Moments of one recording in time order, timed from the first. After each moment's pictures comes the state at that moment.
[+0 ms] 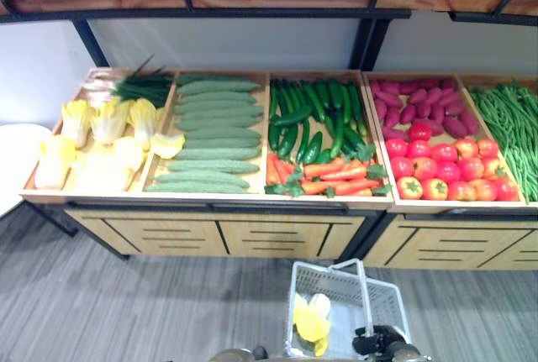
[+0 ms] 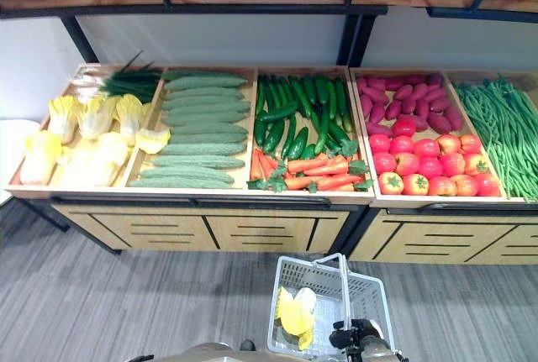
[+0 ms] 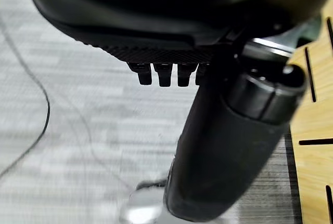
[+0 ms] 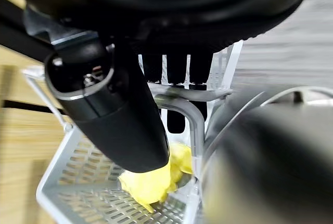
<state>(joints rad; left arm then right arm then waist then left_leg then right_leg) 0.00 0.24 -0.15 1.31 -0.12 0.09 0.13 -0.08 -0.26 0.16 1.21 0.13 0.01 -0.09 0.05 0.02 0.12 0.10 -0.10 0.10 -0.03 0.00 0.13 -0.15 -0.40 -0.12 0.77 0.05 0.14</state>
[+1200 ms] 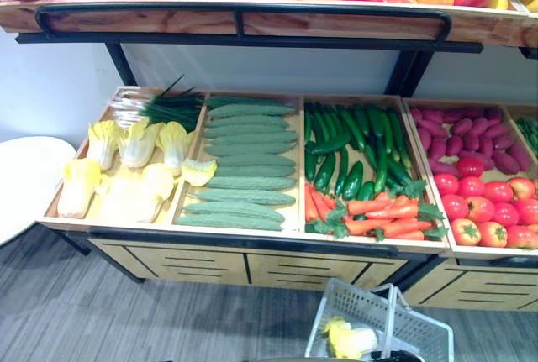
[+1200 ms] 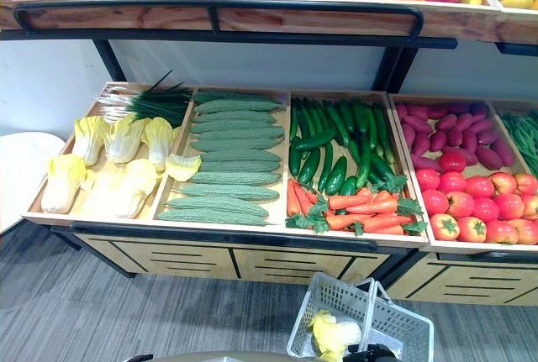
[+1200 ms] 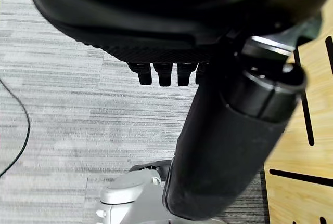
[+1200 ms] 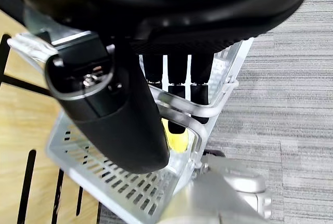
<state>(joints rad) 0.04 0.25 -0.15 1.24 -0.12 0.10 0.13 0.00 -0.30 0.12 1.30 0.19 0.07 -0.07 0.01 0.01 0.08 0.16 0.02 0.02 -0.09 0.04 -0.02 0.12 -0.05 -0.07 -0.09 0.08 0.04</state>
